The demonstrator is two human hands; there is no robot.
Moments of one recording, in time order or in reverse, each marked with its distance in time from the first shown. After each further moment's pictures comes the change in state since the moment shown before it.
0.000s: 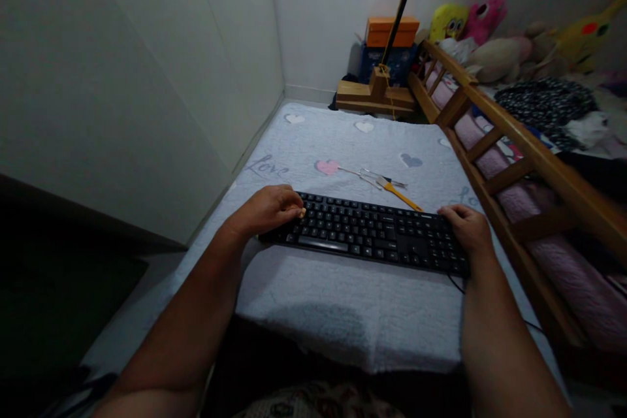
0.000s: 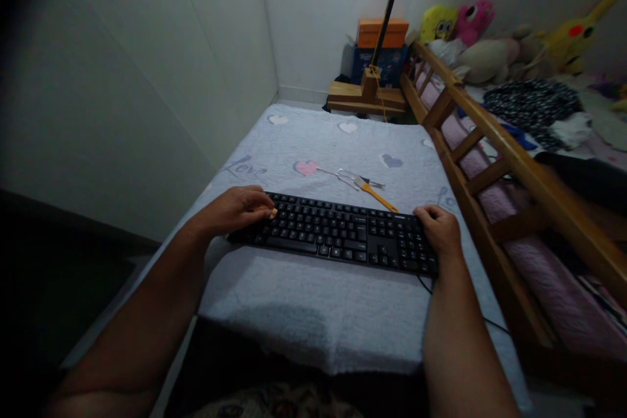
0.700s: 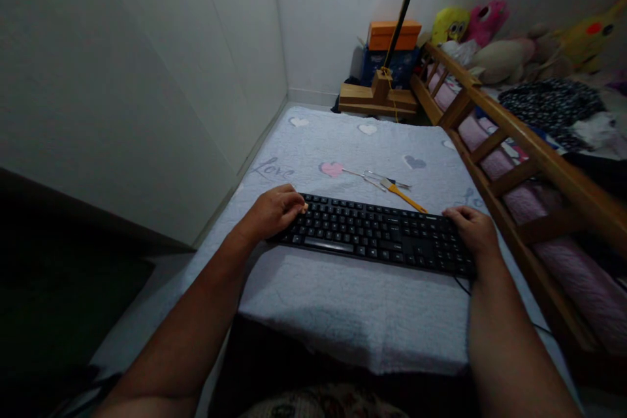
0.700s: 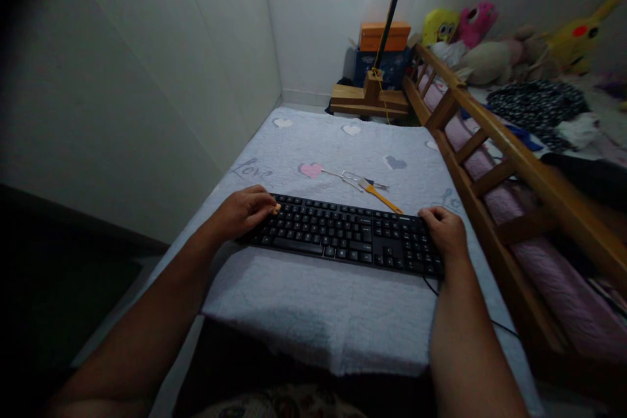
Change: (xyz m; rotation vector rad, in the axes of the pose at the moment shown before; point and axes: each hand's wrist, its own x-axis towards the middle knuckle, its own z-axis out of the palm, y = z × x) left_hand -0.007 -0.014 0.015 0.005 0.187 0.096; right_hand 0.001 0.001 0.000 -0.011 -0.020 0.030
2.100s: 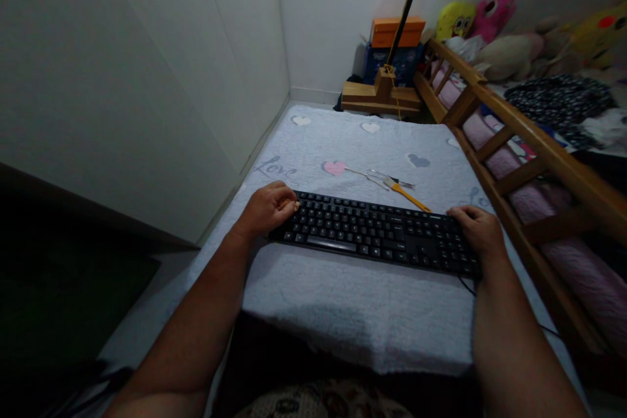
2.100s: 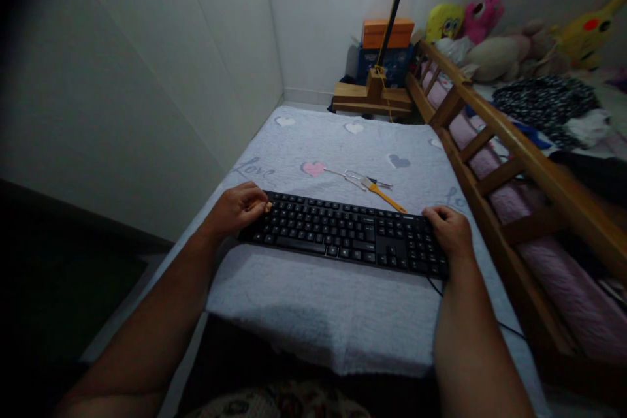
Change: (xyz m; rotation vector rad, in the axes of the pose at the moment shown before) left_hand -0.008 -0.011 -0.005 0.001 0.125 -0.100; right_hand 0.004 0.011 0.002 -0.003 0.026 -0.038
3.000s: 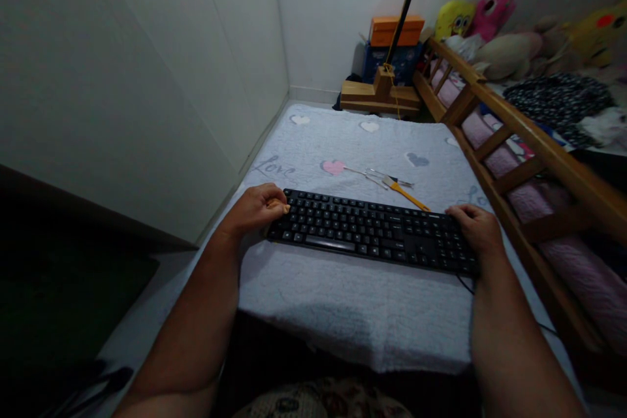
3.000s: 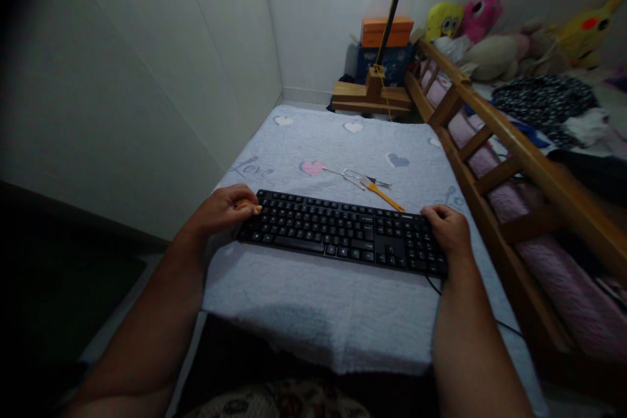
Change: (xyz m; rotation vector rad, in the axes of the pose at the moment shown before) left_hand -0.005 -0.014 -0.013 -0.079 -0.093 -0.132; right_hand 0.000 -0.001 0.000 0.007 -0.009 0.016
